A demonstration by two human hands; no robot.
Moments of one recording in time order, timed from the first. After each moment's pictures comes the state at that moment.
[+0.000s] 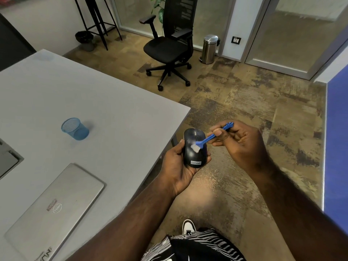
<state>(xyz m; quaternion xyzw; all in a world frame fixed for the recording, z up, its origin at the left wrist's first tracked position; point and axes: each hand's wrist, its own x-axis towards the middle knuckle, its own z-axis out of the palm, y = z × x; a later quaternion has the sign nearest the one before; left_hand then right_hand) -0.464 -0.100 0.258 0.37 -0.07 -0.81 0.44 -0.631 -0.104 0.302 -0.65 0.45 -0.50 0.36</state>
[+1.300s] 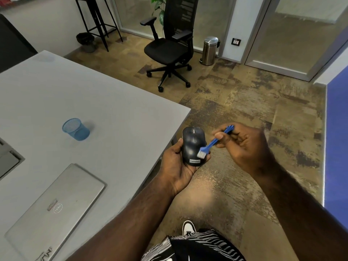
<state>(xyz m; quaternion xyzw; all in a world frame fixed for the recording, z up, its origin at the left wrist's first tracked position) -0.461 -0.100 0.264 0.34 -0.05 -0.82 0.46 -0.638 -0.096 0.309 -0.71 0.44 -0.47 0.28</state>
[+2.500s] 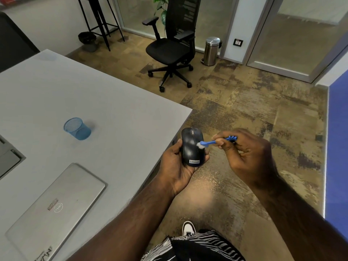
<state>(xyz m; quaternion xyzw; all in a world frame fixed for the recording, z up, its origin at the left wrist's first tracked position) -0.455 -0.101 0.263 0.35 -0.04 -0.81 0.47 -0.629 -0.084 0.307 -0.75 0.45 -0.47 0.10</state>
